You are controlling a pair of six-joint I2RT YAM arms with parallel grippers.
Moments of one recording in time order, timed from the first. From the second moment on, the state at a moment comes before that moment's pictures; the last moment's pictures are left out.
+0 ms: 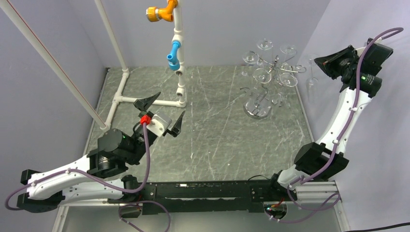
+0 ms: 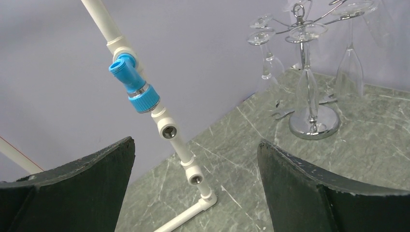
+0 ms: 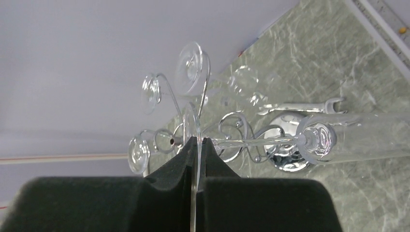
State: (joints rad) left arm -1.29 0.72 0.97 0.06 -0.66 0.56; right arm -0.58 1.53 1.92 -0.81 -0.59 0.68
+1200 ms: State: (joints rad) left arm -1.24 0.75 0.97 0.06 -0.65 0.50; right arm -0.47 1.67 1.84 -0.59 -0.69 0.80
